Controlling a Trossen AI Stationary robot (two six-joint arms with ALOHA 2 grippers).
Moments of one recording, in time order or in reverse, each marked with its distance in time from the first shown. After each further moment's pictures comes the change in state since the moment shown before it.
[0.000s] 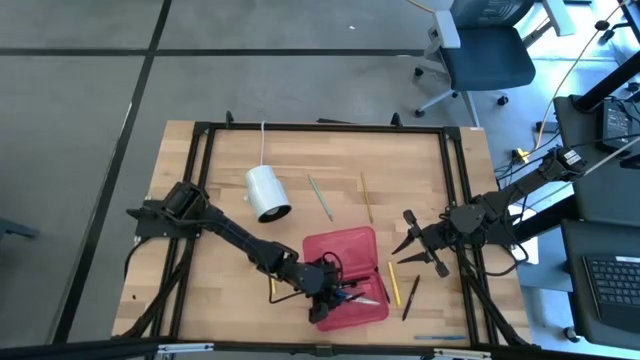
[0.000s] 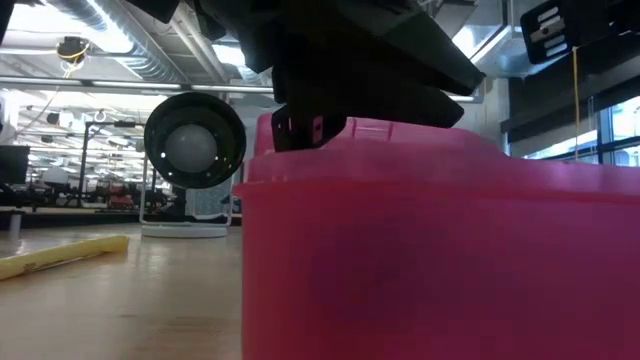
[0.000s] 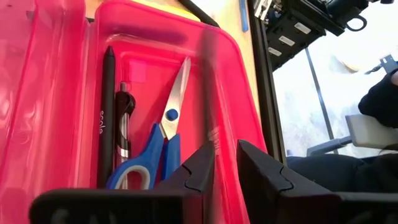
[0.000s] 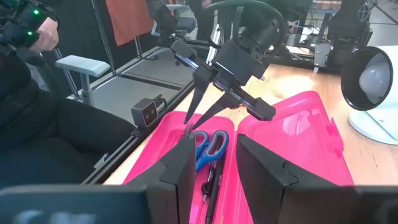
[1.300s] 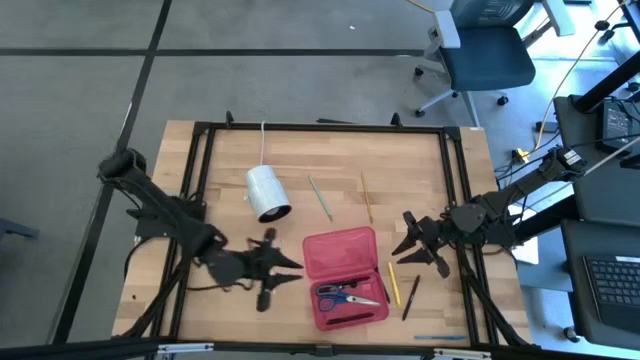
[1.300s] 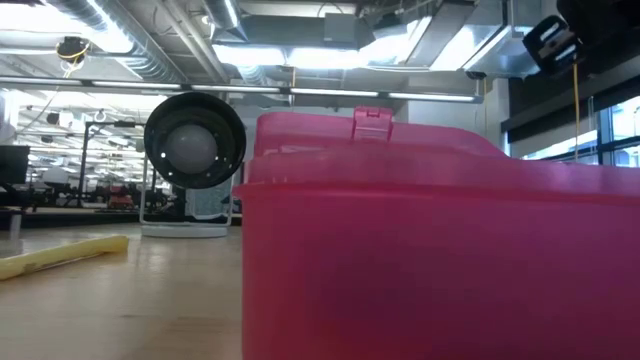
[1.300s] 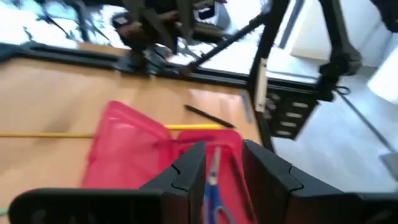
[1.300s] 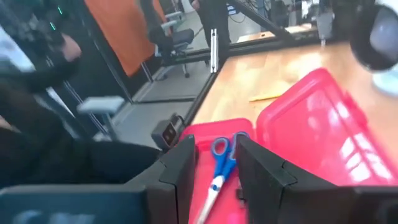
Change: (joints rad) left arm -0.218 -0.613 -0.247 -0.142 -0.570 0.276; right arm 0.000 0.000 0.000 0.039 0.000 0.331
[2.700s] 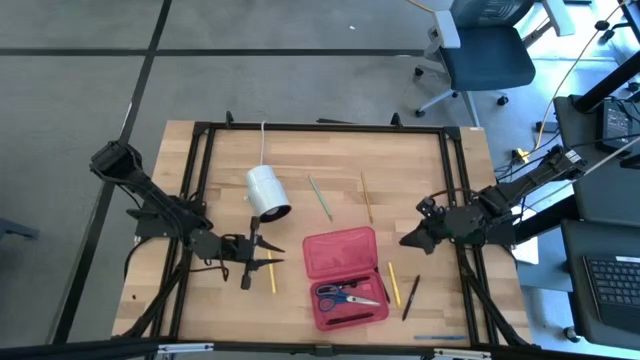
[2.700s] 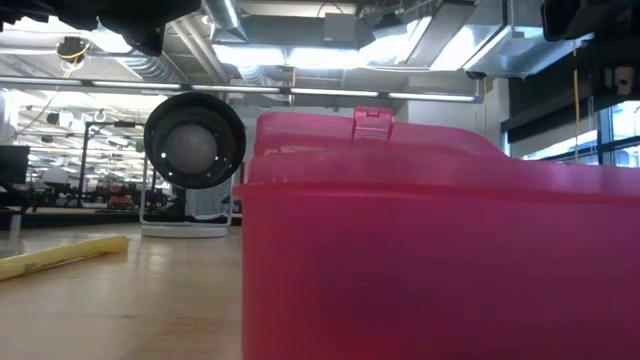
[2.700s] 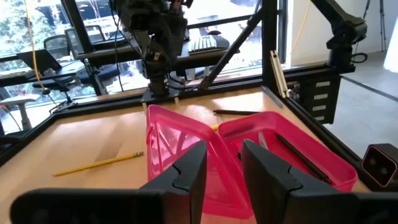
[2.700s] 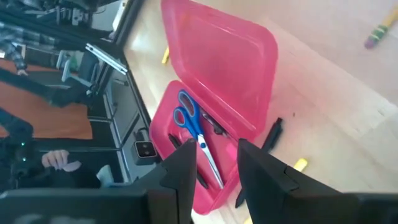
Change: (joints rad) left arm 0.011 -0.139 -0.601 0.709 0.001 0.449; right arm 0.001 0.001 0.231 -0.667 0.176 0.946
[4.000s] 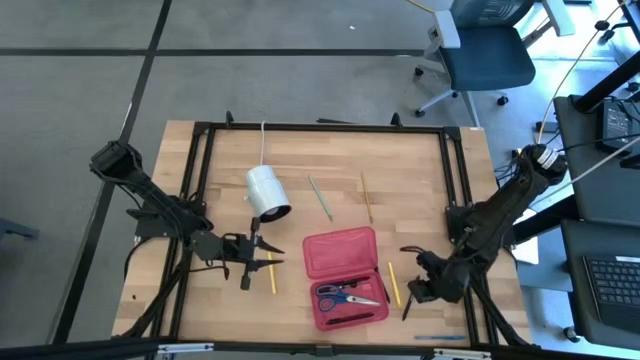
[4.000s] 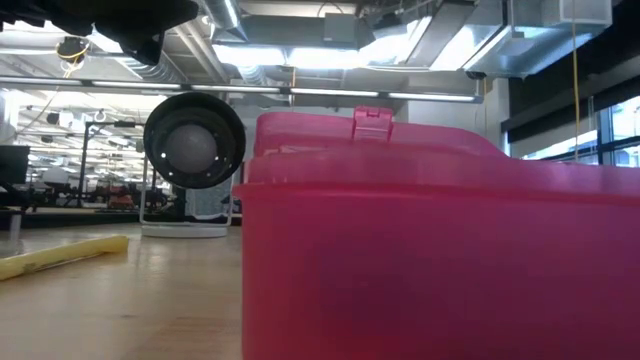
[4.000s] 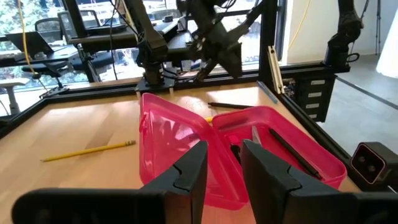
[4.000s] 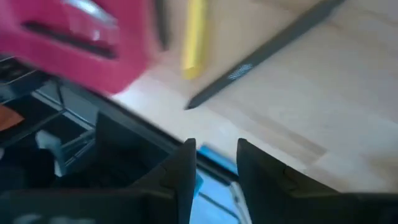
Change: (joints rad) left arm -0.002 0.001 0.001 -0.038 0.012 -0.079; right arm 0.378 0.481 0.066 0.059 -0.238 0.768
